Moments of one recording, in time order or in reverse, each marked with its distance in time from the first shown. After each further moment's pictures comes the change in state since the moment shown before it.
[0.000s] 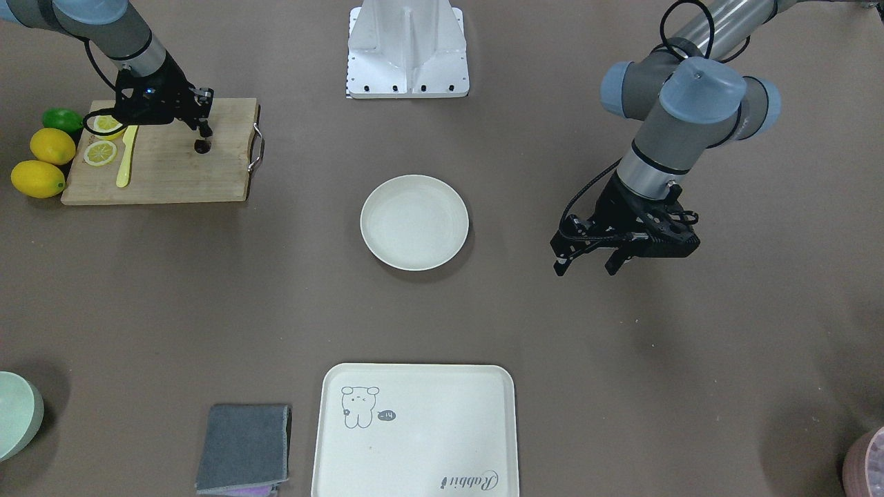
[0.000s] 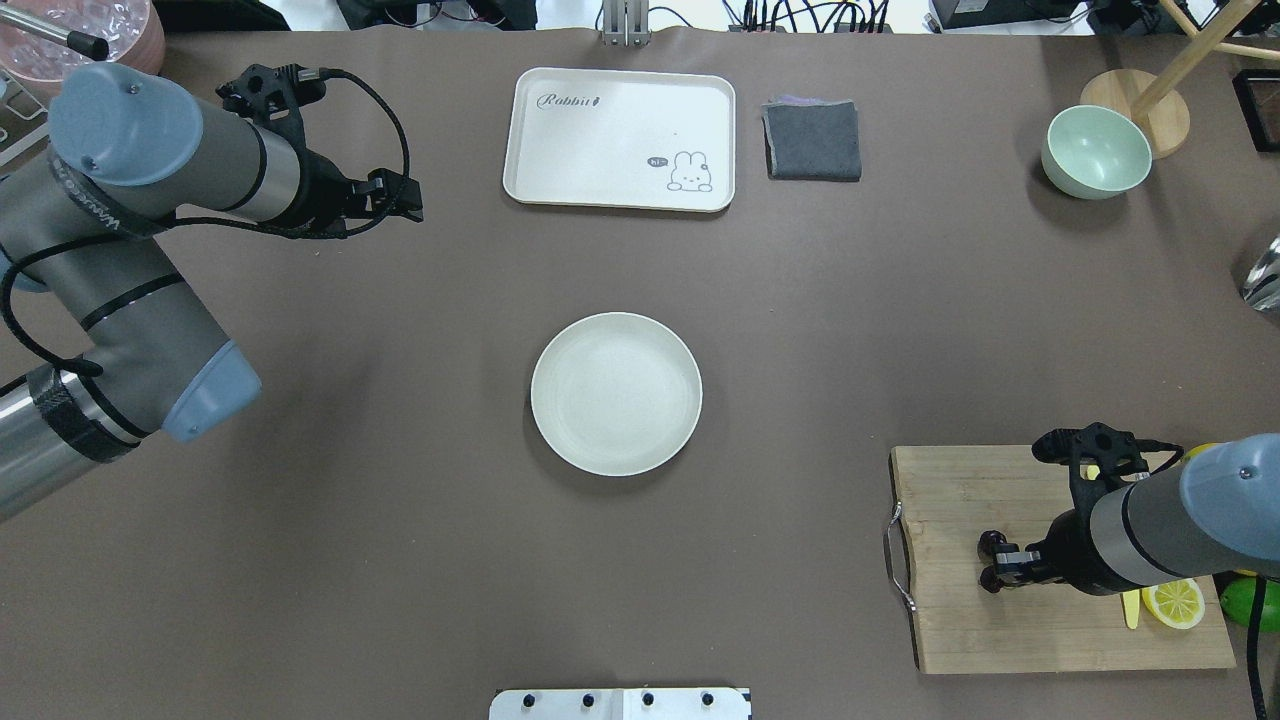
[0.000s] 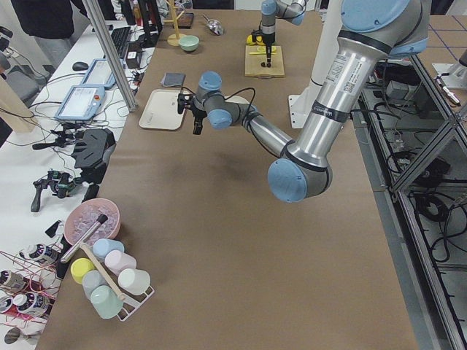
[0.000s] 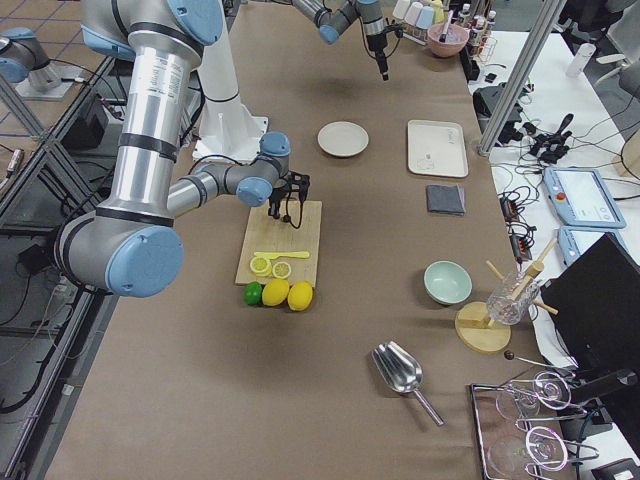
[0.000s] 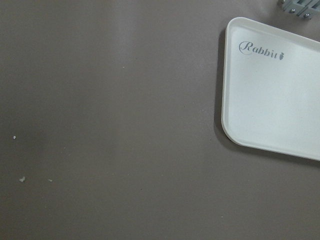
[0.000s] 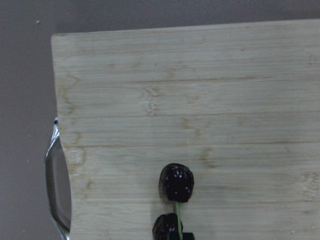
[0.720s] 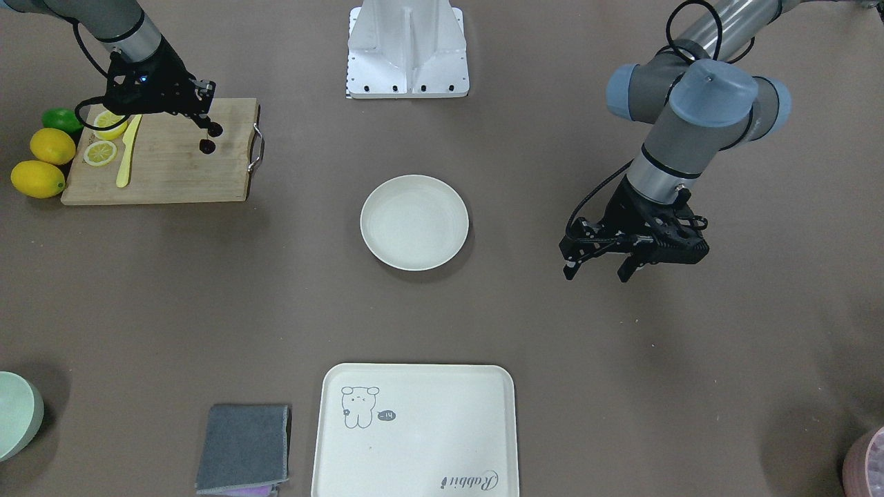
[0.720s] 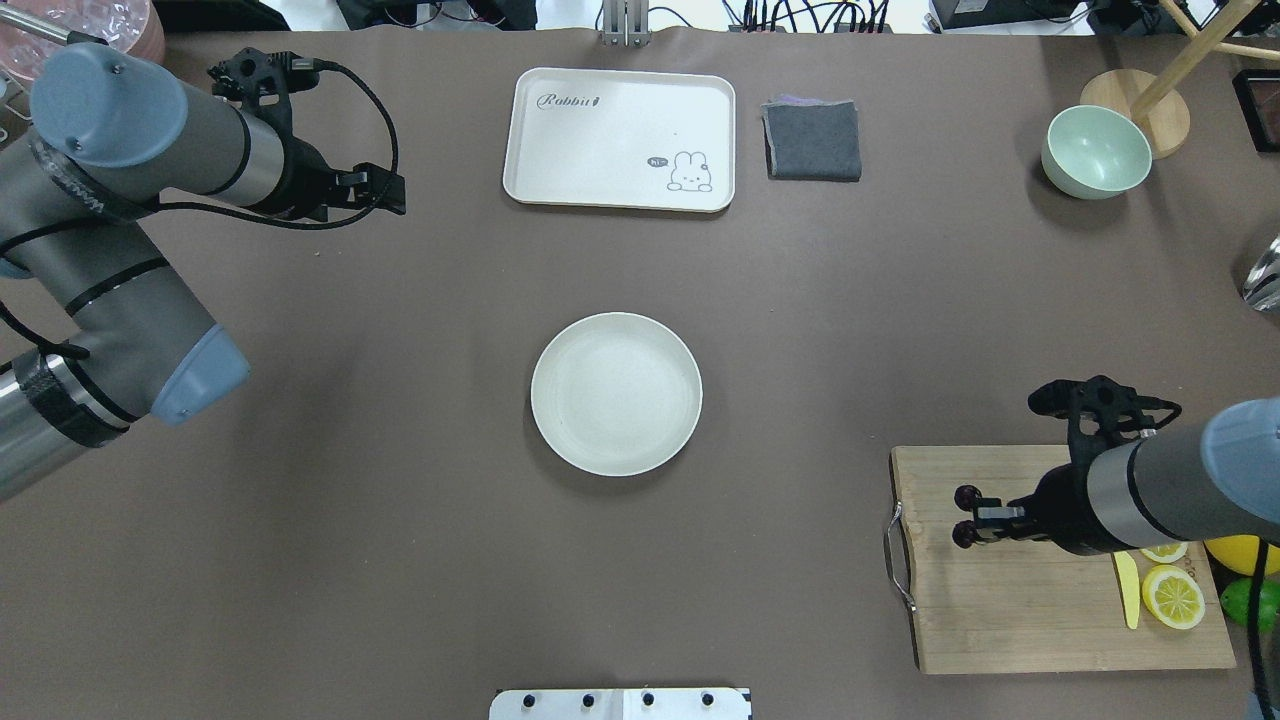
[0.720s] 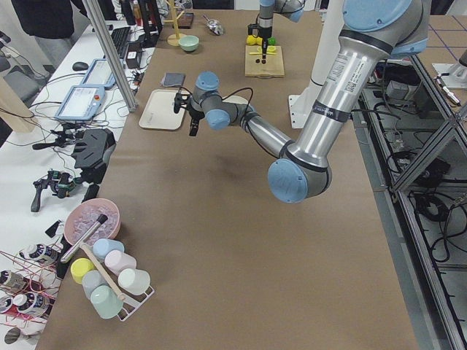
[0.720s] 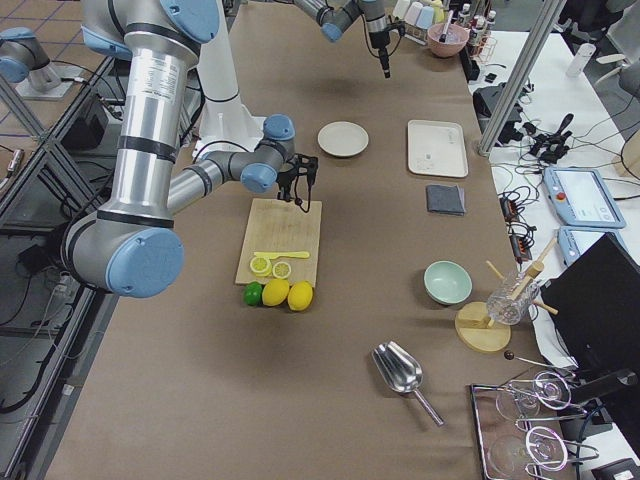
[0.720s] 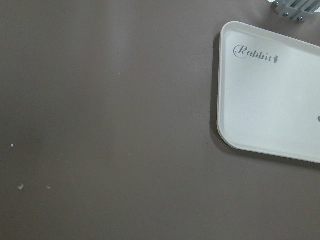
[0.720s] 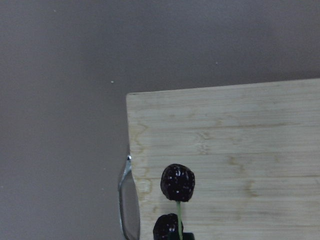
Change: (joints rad) left arm -0.042 0.005 0.010 0.045 -0.007 0.196; right arm 0.078 0.109 0.062 -0.076 -0.010 0.005
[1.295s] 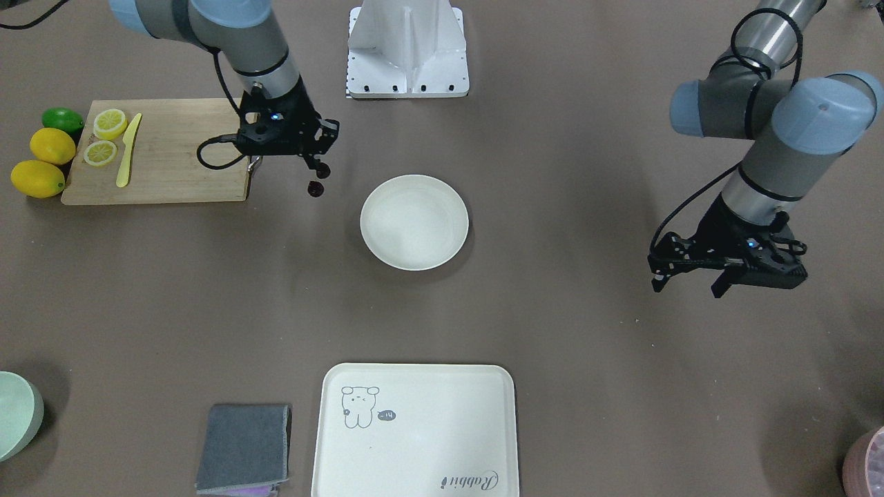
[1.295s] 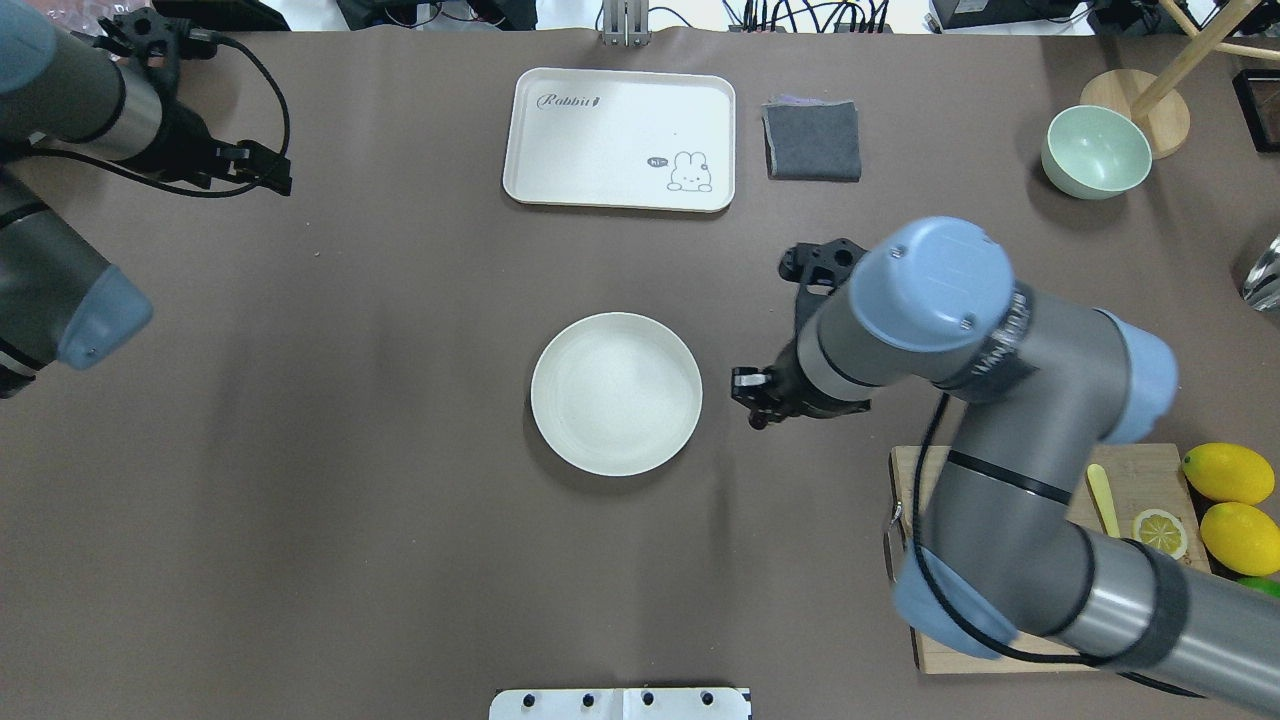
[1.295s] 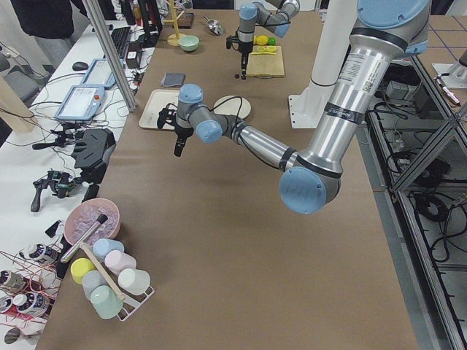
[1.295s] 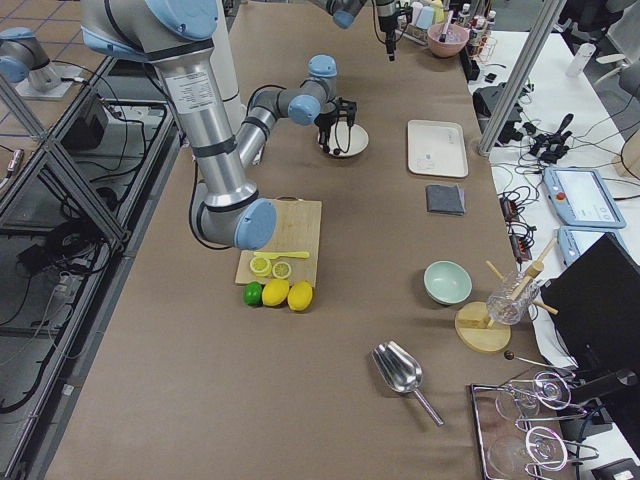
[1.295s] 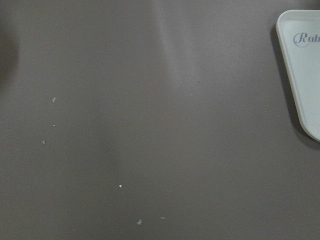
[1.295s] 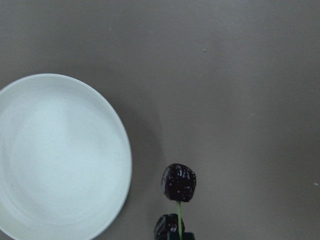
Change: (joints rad) left arm -0.165 0.081 0.034 0.063 -0.119 0.290; right arm 0.047 0.682 -0.262 -0.457 -0.029 -0.031
